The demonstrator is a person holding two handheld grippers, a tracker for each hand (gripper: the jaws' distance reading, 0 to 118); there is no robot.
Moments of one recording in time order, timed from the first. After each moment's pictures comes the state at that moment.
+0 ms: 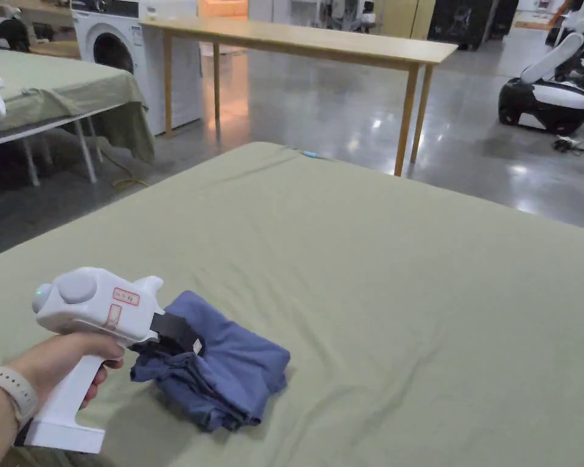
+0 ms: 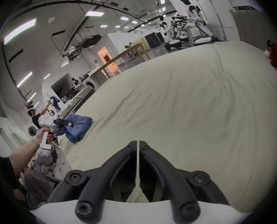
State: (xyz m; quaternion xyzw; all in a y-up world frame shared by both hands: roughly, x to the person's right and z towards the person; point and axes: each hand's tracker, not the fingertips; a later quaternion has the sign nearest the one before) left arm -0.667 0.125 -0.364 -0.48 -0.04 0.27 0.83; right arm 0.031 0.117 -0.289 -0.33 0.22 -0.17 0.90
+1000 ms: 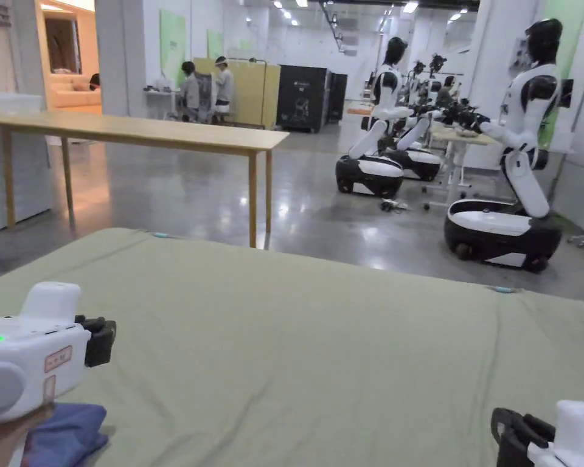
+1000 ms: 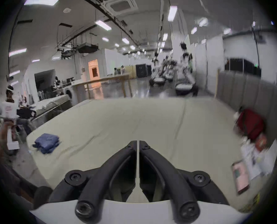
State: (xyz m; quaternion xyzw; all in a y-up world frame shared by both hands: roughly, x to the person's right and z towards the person) left arm -0.365 0.307 -0.283 -0.17 0.02 0.00 0.98; right arm 0.120 0.268 -0.278 -0.15 0.08 0.01 0.99
